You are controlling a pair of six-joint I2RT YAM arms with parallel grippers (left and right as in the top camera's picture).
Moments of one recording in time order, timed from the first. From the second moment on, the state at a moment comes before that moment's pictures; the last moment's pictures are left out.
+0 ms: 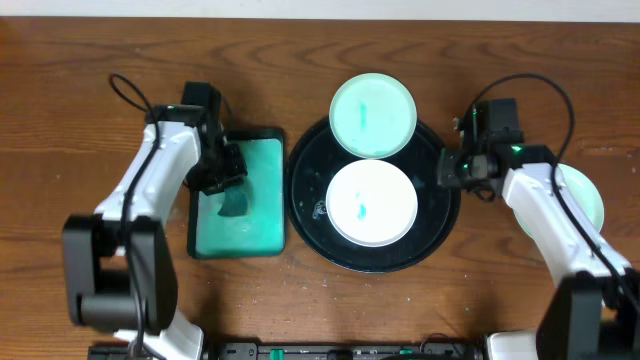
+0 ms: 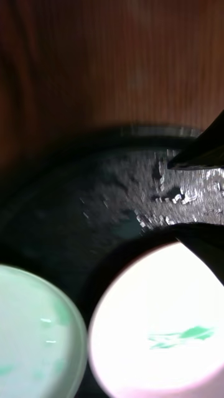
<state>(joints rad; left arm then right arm) -0.07 1.77 1.27 -1.02 0.16 -0.39 0.08 1.59 1.05 -0.69 -0.14 0.21</state>
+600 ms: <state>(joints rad) -0.14 1.86 1.22 -0.95 0.10 -0.37 0.08 1.73 1.05 -0.62 -0.30 0.07</state>
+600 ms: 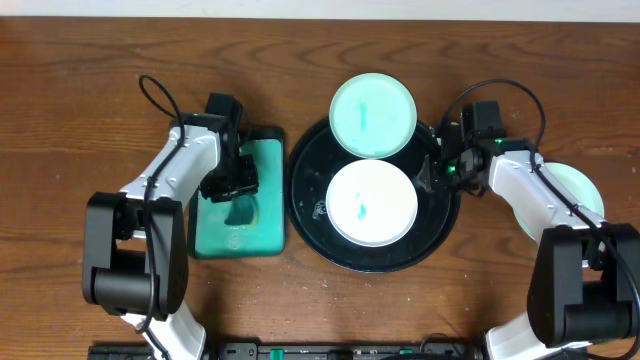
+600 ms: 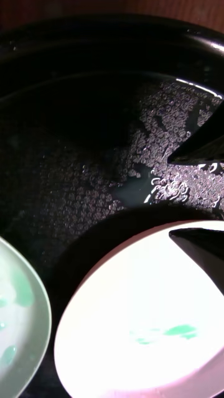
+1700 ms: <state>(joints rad) -0.23 1.70 1.32 -1.13 0.08 -0.38 0.17 1.77 0.99 -0.53 -0.29 0.00</state>
